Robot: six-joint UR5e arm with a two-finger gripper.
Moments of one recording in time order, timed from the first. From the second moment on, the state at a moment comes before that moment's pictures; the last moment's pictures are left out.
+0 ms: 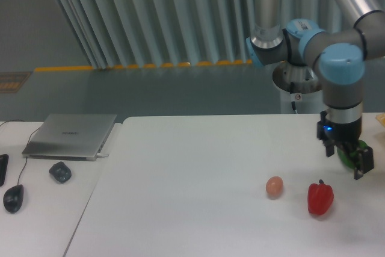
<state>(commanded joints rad) 2.49 -1.85 -1.52 -1.28 1.59 1.50</state>
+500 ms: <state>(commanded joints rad) 2.53 -1.86 -1.51 -1.30 1.59 1.71</state>
